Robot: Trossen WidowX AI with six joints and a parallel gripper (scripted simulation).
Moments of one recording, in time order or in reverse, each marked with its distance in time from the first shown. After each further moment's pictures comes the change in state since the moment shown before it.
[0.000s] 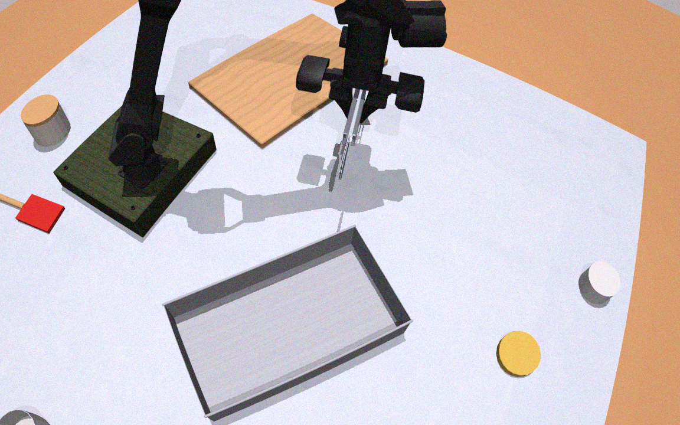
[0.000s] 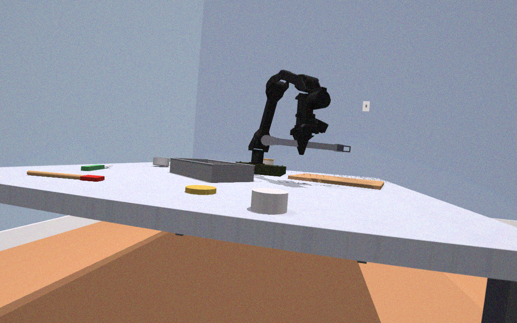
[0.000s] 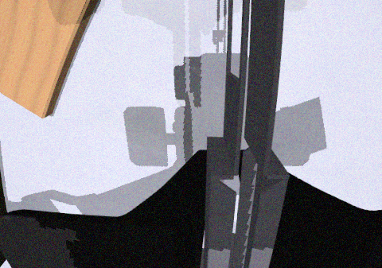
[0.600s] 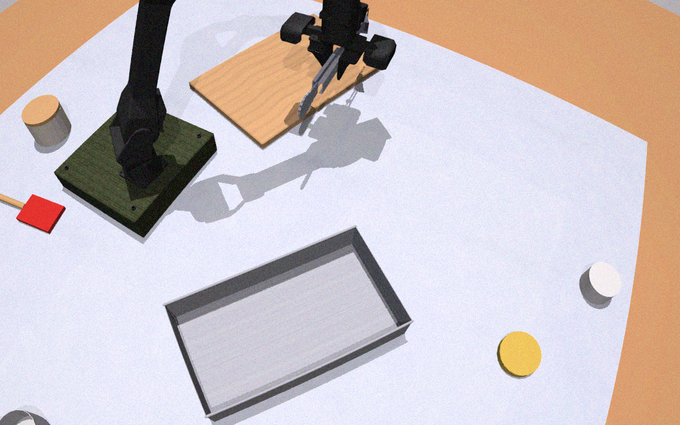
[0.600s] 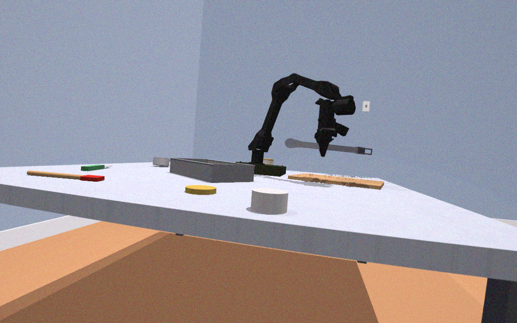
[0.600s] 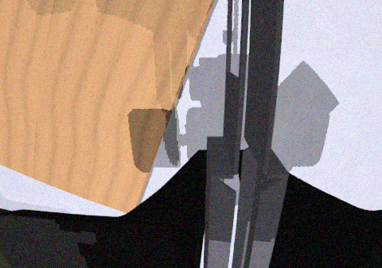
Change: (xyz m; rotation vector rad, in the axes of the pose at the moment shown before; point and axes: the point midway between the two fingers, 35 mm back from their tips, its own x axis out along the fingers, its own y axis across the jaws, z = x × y) arm 0.000 0.056 0.098 0.189 -0.006 0.004
